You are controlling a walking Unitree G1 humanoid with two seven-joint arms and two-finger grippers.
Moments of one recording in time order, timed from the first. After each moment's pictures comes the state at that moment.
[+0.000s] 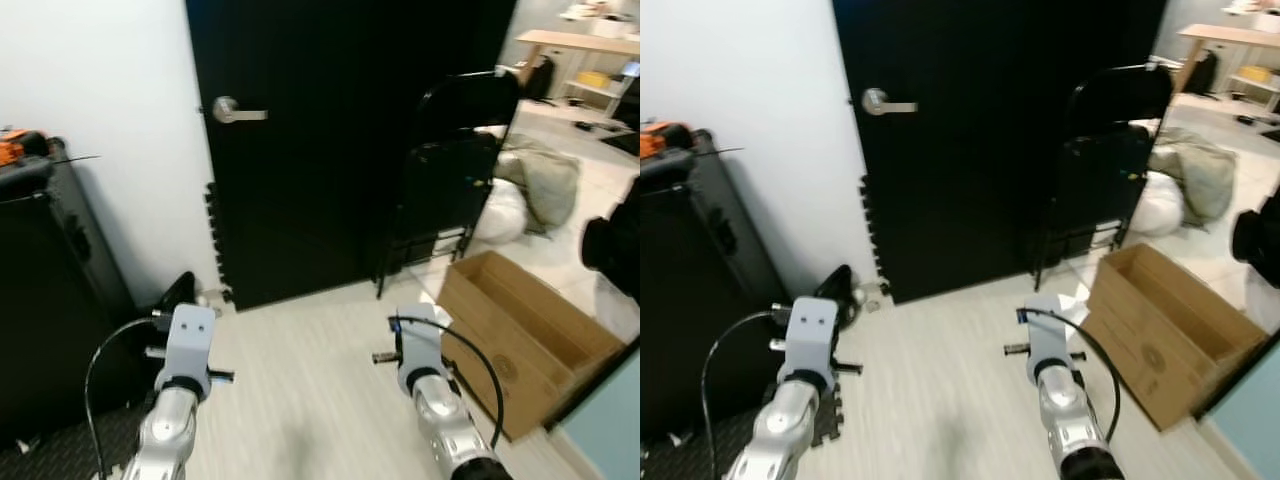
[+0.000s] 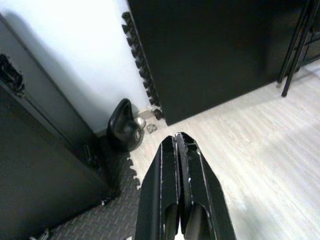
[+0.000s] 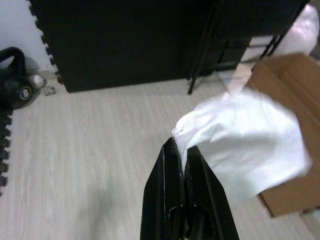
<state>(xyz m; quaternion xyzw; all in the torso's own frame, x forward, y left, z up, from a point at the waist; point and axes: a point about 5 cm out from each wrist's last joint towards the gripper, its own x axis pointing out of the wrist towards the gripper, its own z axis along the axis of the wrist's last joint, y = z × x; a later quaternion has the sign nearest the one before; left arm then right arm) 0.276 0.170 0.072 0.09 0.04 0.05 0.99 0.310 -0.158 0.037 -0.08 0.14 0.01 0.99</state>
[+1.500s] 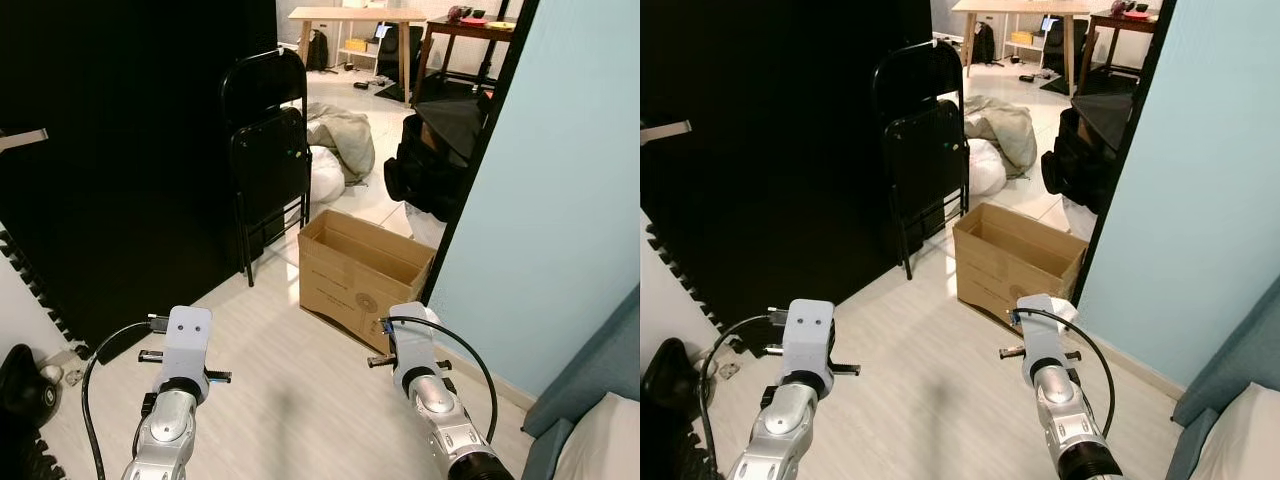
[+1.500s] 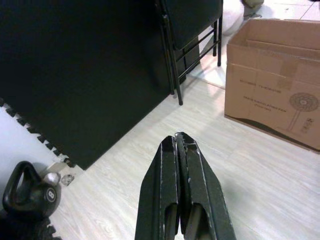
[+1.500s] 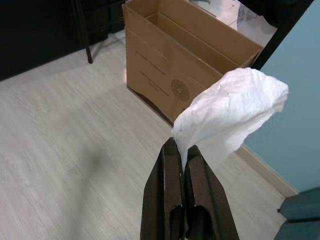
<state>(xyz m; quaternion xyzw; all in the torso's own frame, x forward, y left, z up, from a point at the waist) 0.275 0.171 0.071 0.08 0.04 0.06 0.99 0.312 -0.158 0.033 -0.10 0.17 0.02 0.98</state>
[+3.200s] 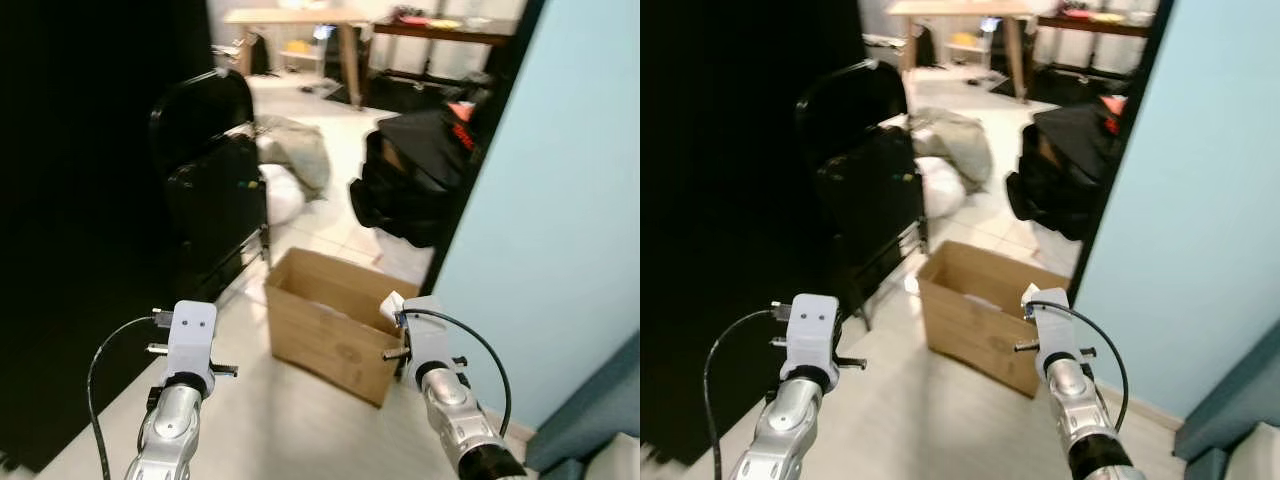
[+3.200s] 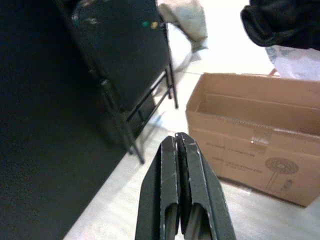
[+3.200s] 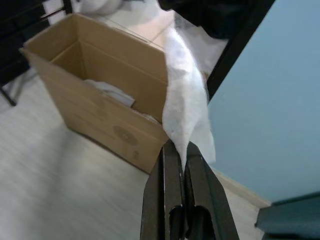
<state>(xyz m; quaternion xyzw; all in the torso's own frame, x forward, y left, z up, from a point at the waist) 0.275 0.171 0.077 0.08 0.03 0.05 0.99 0.315 -0.162 0.034 -0.09 0.17 0.01 0.98</state>
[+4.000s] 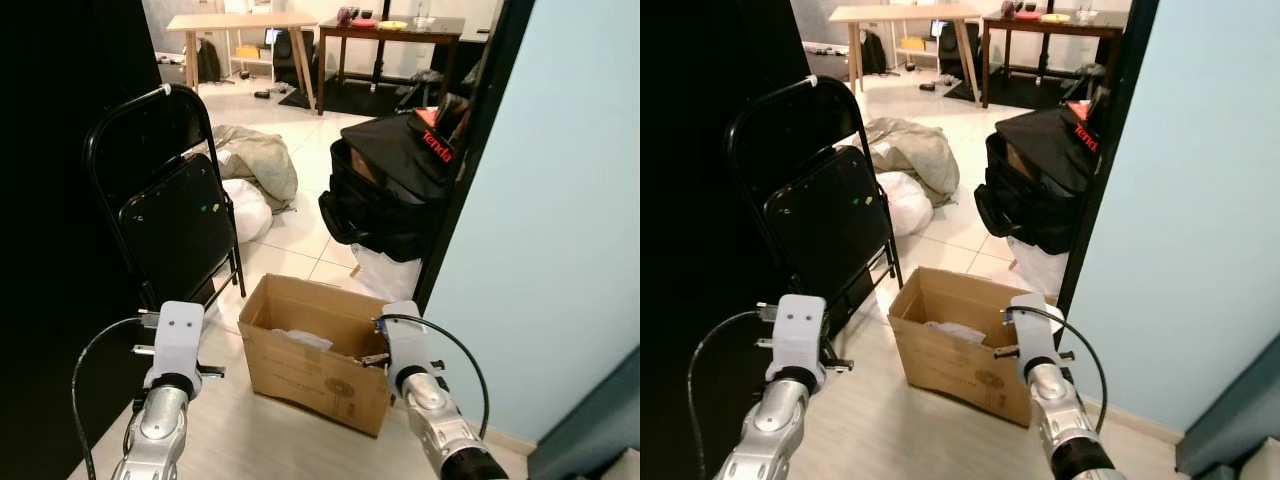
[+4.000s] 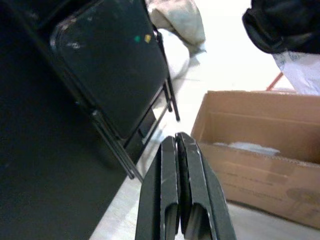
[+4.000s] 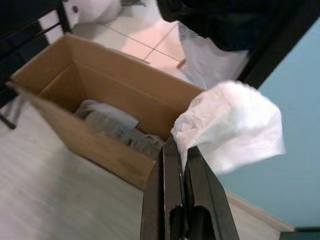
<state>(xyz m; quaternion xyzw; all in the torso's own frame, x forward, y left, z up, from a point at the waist) 0.276 0.173 0.079 0.09 0.02 0.05 0.99 0.314 -0.160 0.032 -0.10 0.18 0.01 0.98</state>
